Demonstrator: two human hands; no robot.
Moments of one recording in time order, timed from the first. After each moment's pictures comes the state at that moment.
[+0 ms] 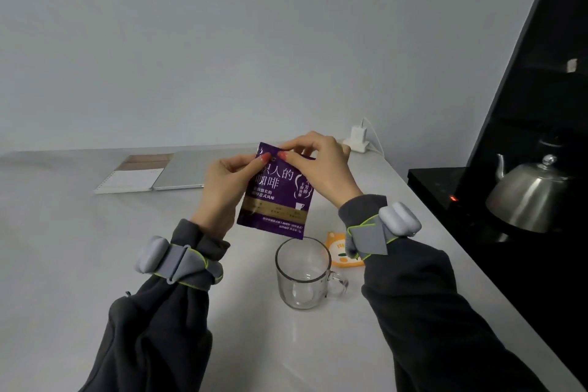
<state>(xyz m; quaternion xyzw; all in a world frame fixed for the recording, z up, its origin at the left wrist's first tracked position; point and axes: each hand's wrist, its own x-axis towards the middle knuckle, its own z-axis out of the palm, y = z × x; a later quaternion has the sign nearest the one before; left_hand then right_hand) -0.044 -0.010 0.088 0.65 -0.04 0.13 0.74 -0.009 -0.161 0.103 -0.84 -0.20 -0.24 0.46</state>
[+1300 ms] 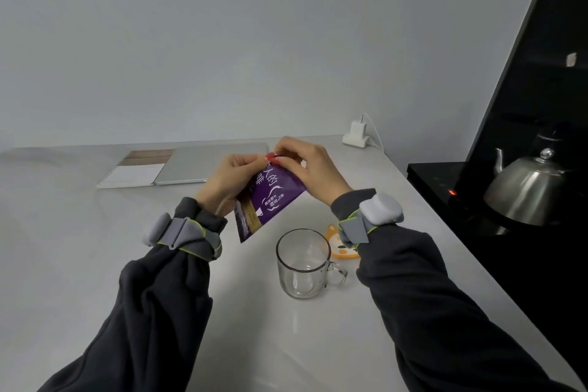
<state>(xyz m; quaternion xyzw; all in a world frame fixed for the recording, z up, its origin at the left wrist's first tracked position) -0.028 0.000 0.084 0.71 -0.05 0.02 0.71 0.003 -0.158 0.082 -0.81 -0.34 -0.17 0.45</state>
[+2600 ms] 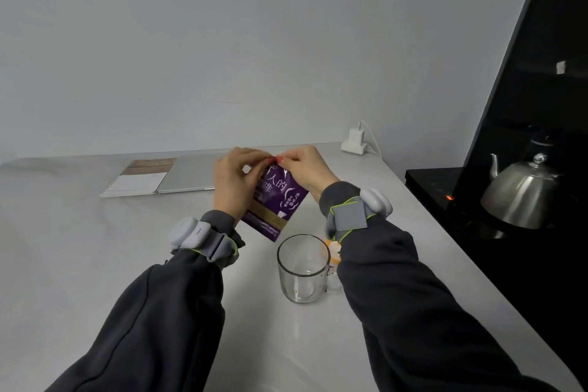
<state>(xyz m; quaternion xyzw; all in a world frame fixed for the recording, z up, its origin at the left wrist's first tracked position) -0.014 -0.001 0.070 0.80 -0.15 0.41 0.42 0.009 -0.138 0.096 -0.83 -0.11 -0.02 0.55</state>
